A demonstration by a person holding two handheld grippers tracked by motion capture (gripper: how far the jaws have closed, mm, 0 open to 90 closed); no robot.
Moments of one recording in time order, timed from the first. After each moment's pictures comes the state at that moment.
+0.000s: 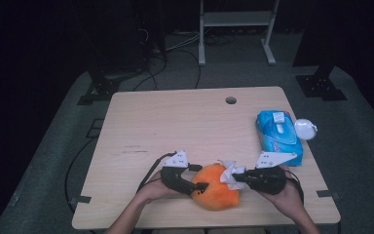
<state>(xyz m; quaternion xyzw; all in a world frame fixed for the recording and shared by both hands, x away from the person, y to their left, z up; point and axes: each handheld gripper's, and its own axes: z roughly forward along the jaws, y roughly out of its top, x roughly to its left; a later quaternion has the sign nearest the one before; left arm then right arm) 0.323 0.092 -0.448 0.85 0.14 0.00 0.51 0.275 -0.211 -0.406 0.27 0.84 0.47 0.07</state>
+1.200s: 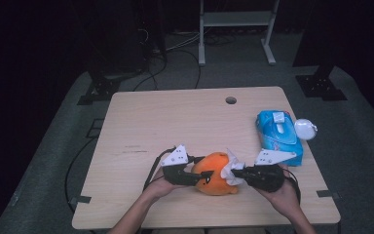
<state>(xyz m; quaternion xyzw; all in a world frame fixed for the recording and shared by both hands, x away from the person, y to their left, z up) 0.321 0.082 -0.430 0.81 0.12 0.07 0.56 0.280 -0.210 -0.404 0.30 0.82 0.48 0.10</state>
